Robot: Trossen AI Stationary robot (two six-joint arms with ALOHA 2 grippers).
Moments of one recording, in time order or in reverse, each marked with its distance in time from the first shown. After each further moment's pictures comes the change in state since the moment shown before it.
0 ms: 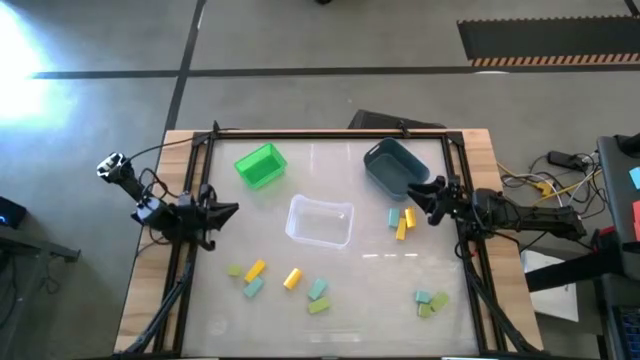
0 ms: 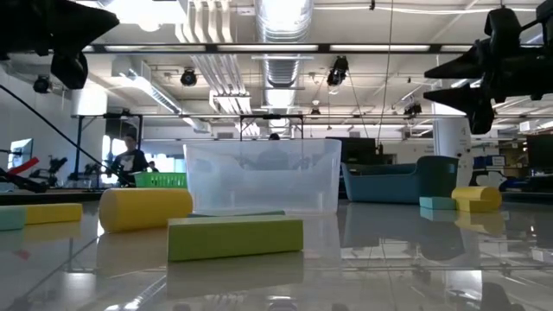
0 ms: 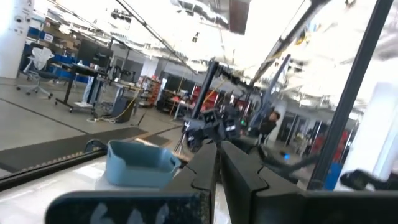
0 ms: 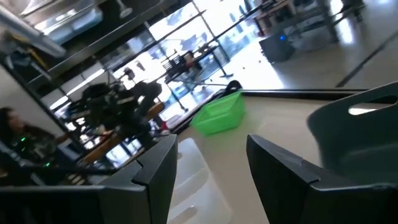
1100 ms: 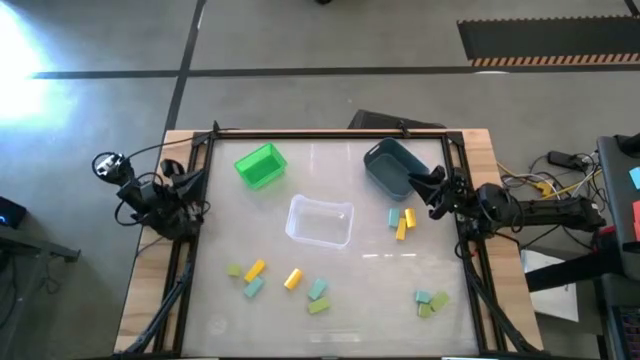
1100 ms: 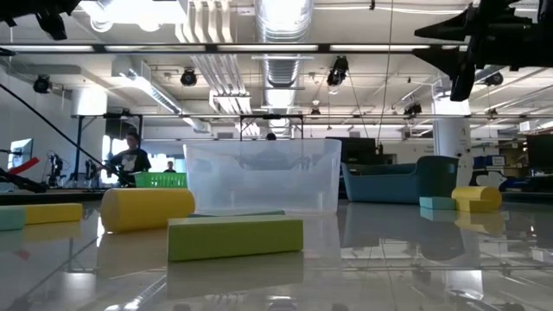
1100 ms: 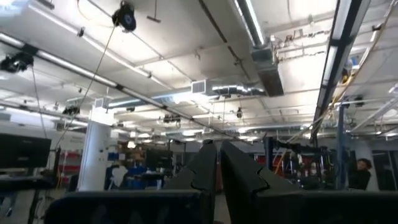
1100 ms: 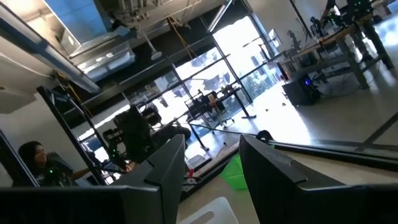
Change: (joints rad) left arm 0.001 0.000 0.065 0.570 0.049 0.920; right arm 0.003 0.370 0.069 0.506 -0.005 -0.106
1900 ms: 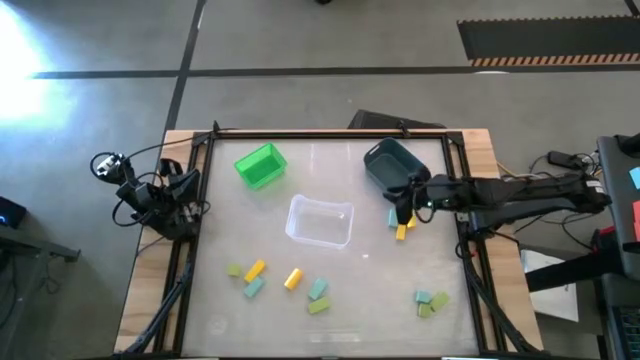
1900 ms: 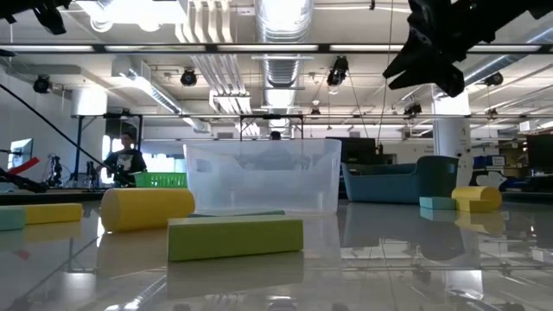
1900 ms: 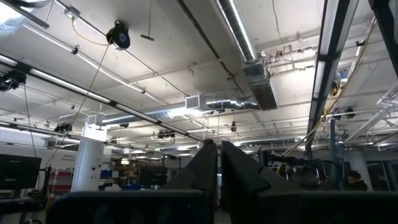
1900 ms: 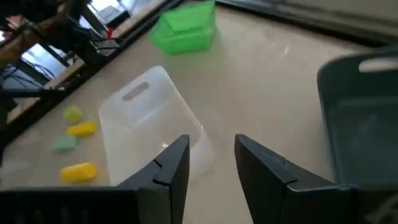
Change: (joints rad) left arm 0.000 -0.001 0.000 0.020 0.066 0.024; right arm 0.064 0.477 0.555 -0.886 -0.001 0.219
